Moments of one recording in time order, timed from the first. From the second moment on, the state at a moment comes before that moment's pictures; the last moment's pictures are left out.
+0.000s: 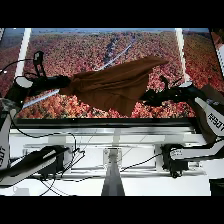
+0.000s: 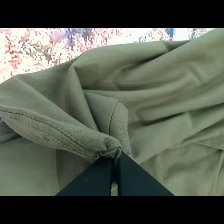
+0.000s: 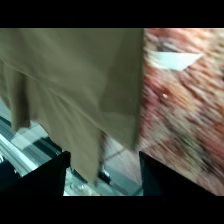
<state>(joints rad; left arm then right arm) 0.06 -1.15 0.78 0.80 -0.71 -1.03 -0.12 -1.54 0.76 -0.65 1.12 1.10</state>
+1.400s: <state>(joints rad) 0.20 -0.60 1.15 0.83 -0.40 -1.03 -0.06 -0.76 1.49 -0.87 0.89 1.08</state>
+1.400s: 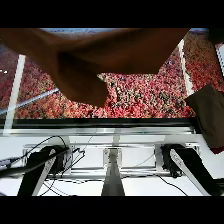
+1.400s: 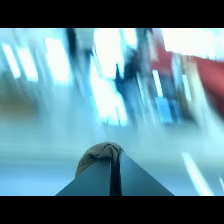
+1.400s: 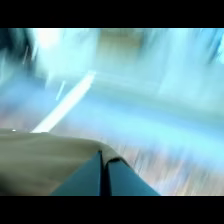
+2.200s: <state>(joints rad) 0.21 -0.58 1.17 0.84 -0.45 -1.16 -0.06 -0.75 1.60 -0.97 0.99 1.16</state>
